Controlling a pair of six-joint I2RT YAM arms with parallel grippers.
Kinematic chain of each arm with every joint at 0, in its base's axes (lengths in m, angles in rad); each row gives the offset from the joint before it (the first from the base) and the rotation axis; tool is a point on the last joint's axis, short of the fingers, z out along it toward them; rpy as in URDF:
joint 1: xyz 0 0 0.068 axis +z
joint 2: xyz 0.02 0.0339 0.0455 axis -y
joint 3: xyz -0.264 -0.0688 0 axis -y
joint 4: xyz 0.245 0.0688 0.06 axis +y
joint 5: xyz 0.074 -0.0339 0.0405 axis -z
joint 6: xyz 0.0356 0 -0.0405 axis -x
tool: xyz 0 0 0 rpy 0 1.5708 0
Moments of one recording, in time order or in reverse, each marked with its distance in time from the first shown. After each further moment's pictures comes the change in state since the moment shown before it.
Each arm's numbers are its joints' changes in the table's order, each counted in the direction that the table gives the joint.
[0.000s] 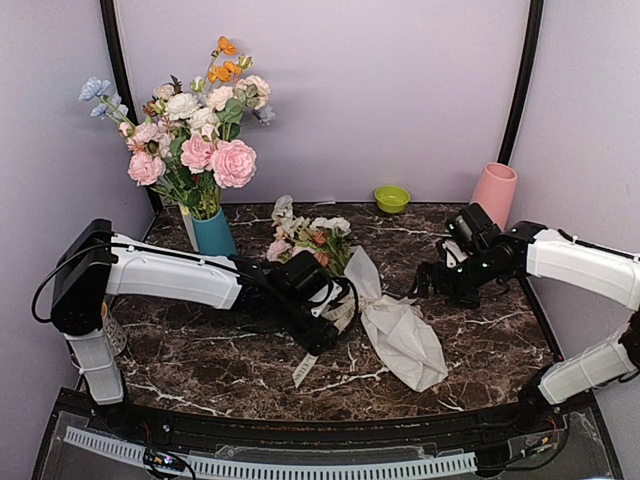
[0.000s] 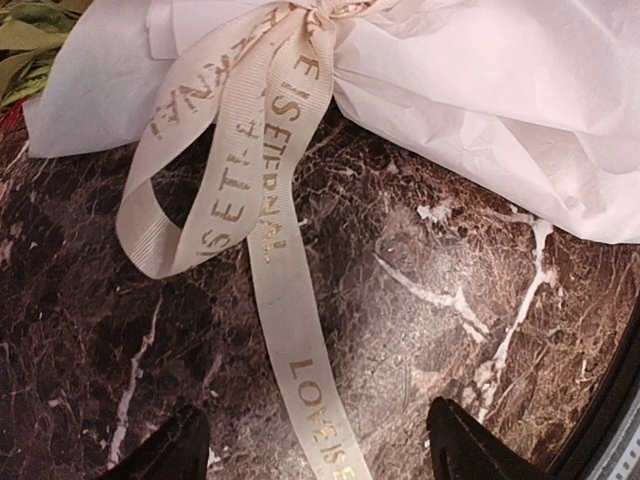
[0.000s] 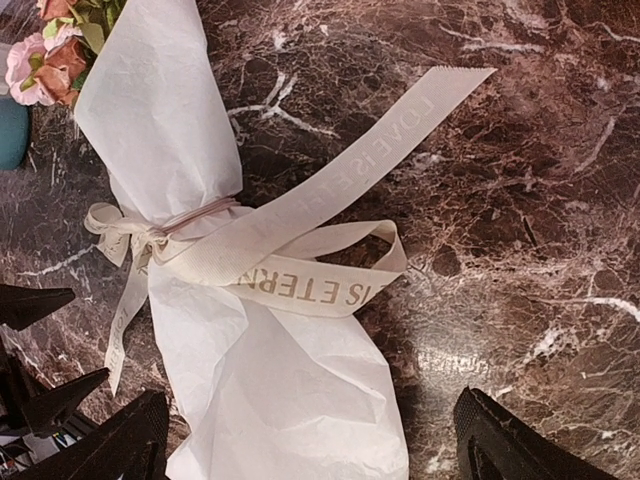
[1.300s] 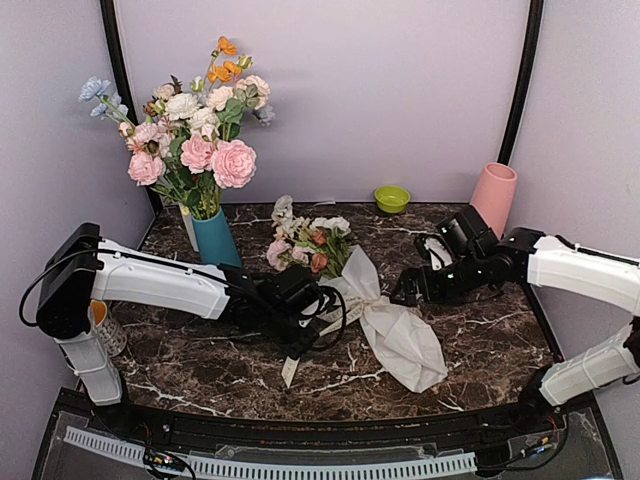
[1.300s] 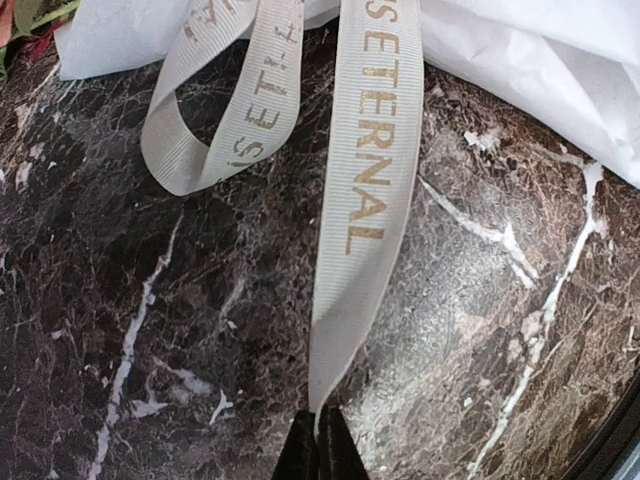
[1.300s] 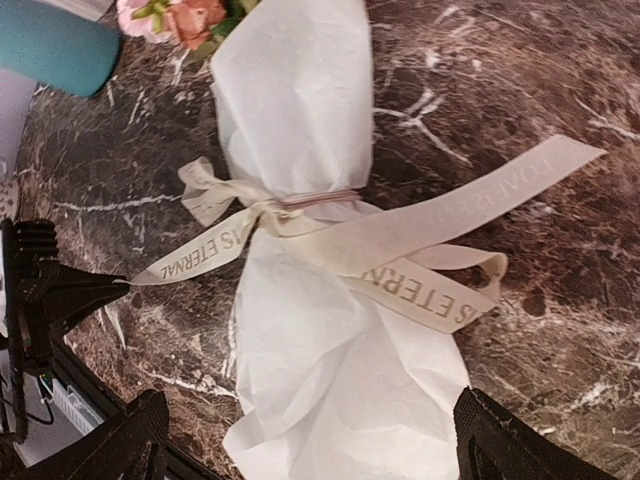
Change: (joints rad) left arm -0.038 0.034 -0.073 0.042 -0.114 0.058; right arm 0.107 0.034 -0.023 -0.110 -0.038 0.113
